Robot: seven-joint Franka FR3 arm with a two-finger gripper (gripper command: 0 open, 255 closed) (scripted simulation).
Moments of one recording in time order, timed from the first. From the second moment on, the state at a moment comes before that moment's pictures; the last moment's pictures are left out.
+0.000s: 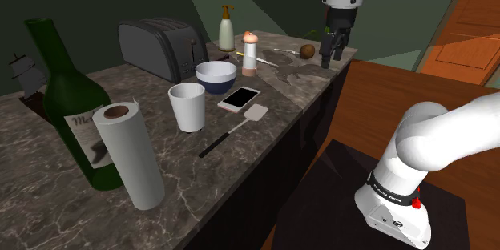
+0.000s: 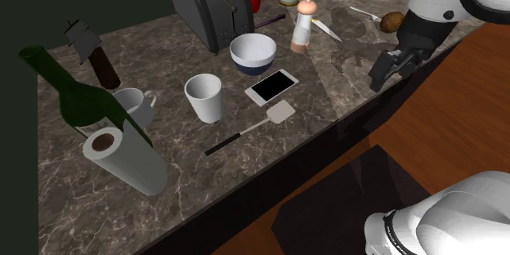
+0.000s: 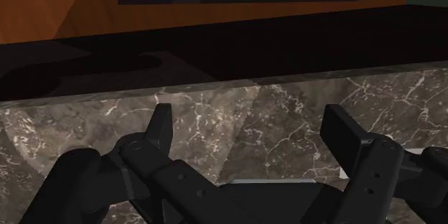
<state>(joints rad) -0.02 -0.80 -0.02 -2.33 -0.05 1.50 0.01</state>
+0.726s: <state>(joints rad) 0.04 -0.56 0.10 -2.21 0.07 1.60 0.16</state>
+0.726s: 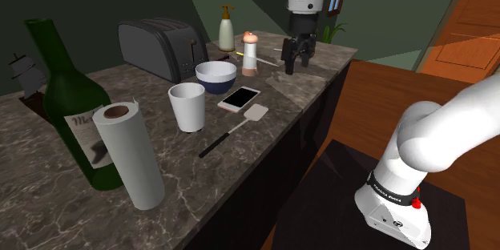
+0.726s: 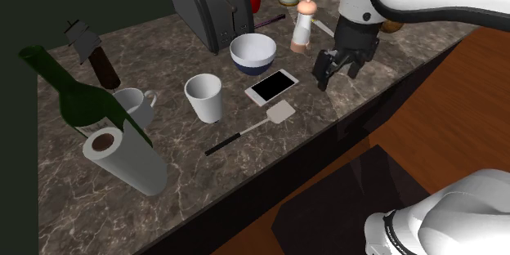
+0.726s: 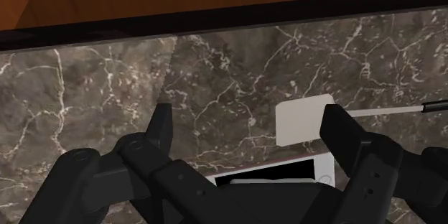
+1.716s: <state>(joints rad) 0.11 -0.08 0.28 -1.81 0.12 1.68 0.41</state>
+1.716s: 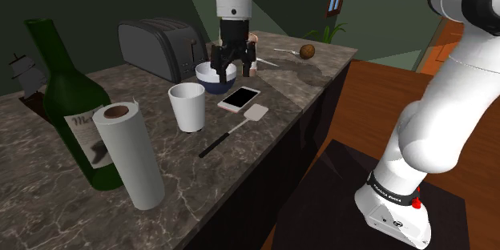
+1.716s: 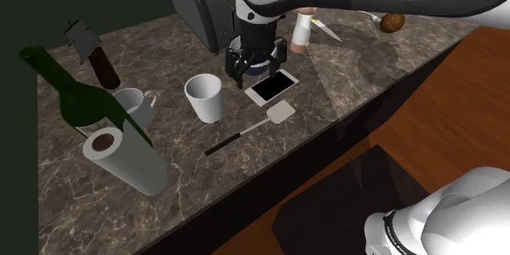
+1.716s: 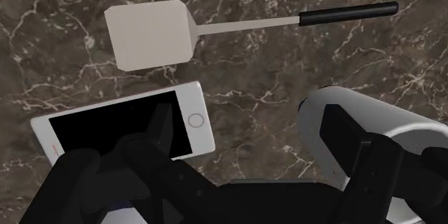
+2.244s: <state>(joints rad) 0.18 0.20 0.33 -1.49 0.07 1.65 0.54</state>
